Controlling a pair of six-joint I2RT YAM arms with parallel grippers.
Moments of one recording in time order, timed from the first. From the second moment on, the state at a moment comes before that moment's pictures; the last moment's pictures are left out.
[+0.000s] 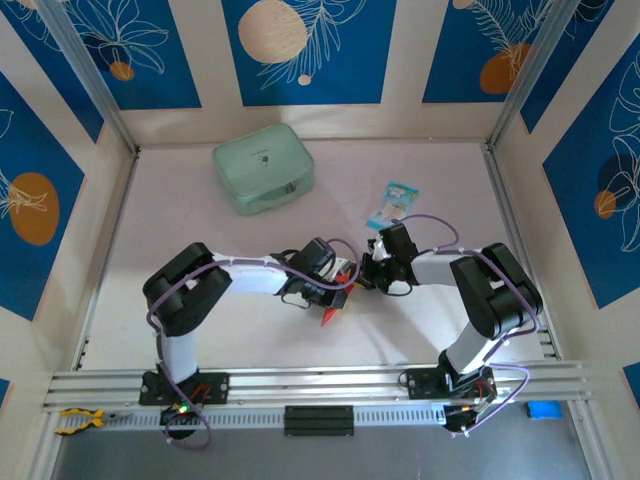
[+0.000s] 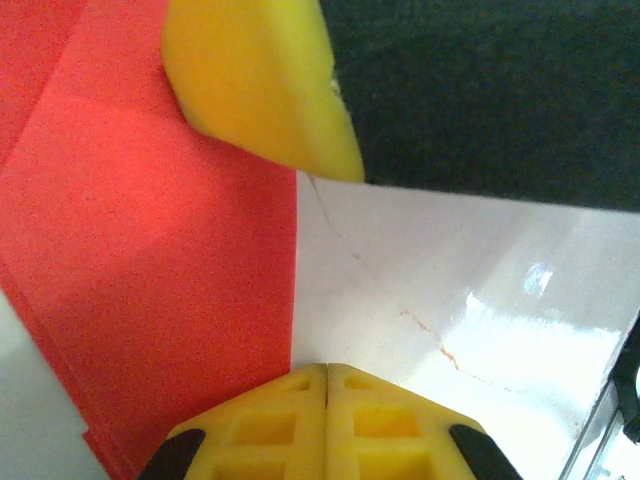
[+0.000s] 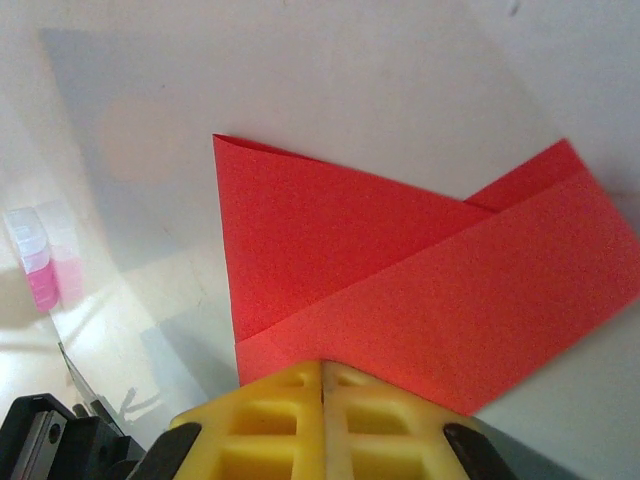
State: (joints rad) left arm -0.90 1.87 0.98 -0.13 0.46 -0.52; right arm 0.40 1.65 0.63 -0.01 -0.59 0.80
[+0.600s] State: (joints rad) left arm -0.90 1.80 0.89 -0.14 0.46 -0.53; right arm 0.39 1.65 0.63 -0.01 -0.59 0.80
